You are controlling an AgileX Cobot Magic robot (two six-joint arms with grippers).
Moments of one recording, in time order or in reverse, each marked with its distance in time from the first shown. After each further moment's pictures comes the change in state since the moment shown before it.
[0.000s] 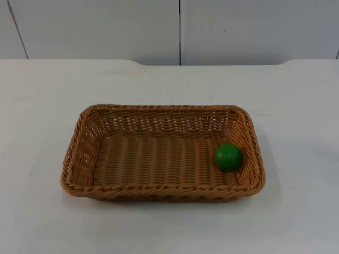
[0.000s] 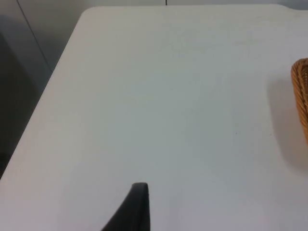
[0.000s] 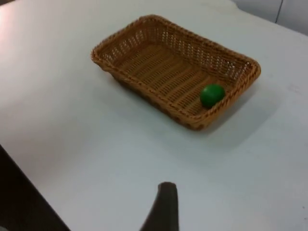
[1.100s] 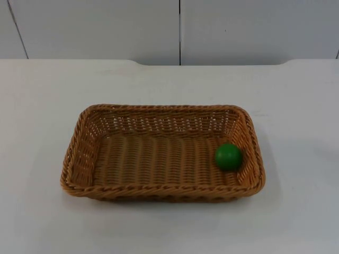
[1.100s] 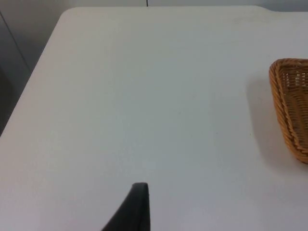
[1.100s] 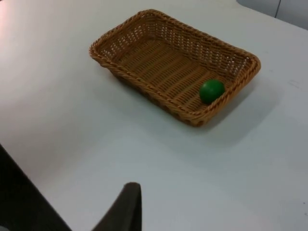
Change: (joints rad) right arm -0.013 0.000 0.004 -0.001 0.003 0.007; left arm 0.000 0.000 0.000 -0.060 -0.001 0.024
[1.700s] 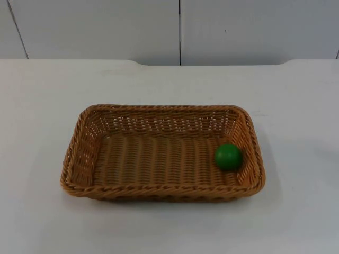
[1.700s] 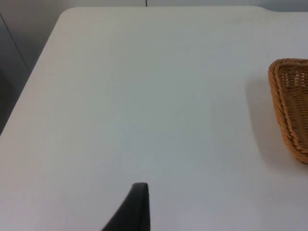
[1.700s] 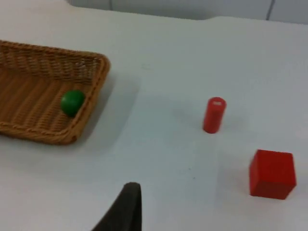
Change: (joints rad) right arm -0.573 0.000 0.000 0.000 0.002 0.004; left arm 0.000 0.000 0.000 0.000 0.000 0.000
